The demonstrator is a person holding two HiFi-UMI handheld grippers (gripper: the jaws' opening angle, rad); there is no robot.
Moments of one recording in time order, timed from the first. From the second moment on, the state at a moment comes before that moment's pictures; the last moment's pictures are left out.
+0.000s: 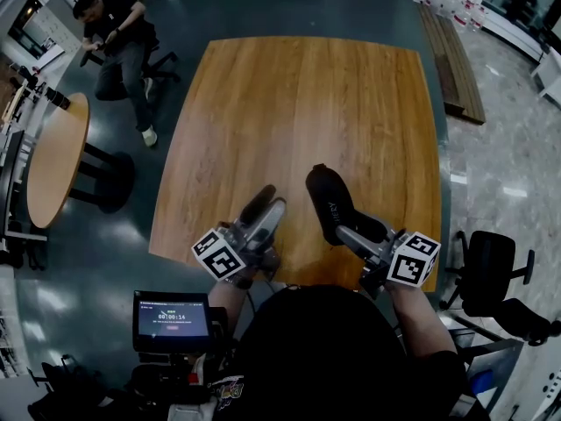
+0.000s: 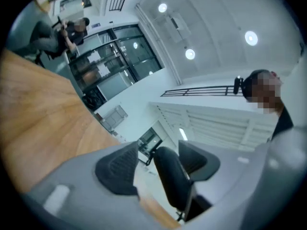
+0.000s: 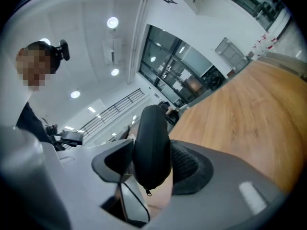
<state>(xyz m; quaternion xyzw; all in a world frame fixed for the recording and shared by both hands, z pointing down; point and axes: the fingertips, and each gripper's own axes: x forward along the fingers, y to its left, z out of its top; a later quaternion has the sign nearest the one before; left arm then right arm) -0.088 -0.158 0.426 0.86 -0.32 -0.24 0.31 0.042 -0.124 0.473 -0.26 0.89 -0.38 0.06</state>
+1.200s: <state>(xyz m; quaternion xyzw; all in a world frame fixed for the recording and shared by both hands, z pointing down) -0.097 -0.074 0.498 0.88 -0.28 -0.09 0.36 0.042 -0.185 0.697 -0.41 0.69 -0.60 0.06</state>
